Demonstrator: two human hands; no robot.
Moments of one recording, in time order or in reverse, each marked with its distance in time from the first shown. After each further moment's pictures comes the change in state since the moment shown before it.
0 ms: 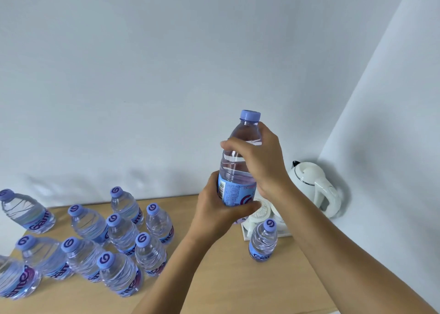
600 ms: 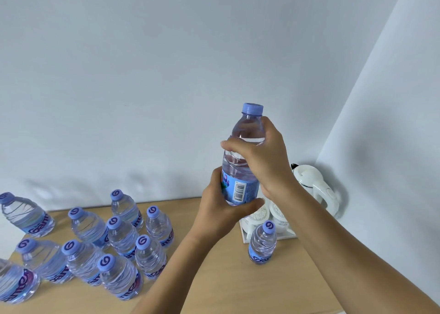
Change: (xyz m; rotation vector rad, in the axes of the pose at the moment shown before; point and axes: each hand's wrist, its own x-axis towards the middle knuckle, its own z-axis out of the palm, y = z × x) left_hand 0.001 0.009 0.004 -0.008 -0.018 0.088; right_hand -0.004 -0.012 -0.003 -0.070 0.073 -0.054
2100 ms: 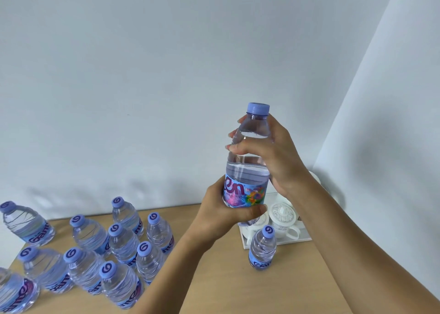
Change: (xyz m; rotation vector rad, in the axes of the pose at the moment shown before) left_hand -0.006 0.023 -0.006 -0.115 -0.187 -0.035; right_hand 0.002 -0.026 -0.023 0.224 -0.296 -0.019
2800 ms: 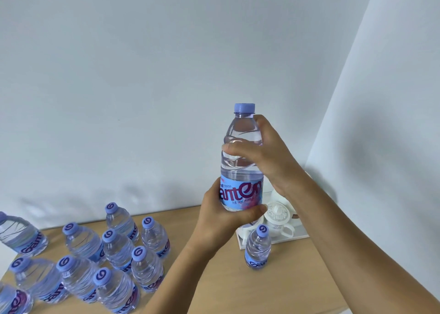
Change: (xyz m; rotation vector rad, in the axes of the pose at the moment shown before) left_hand -0.006 0.001 0.020 0.030 0.100 0.041; right_hand -0.007 -0.003 -0.008 -0.133 0.040 0.011
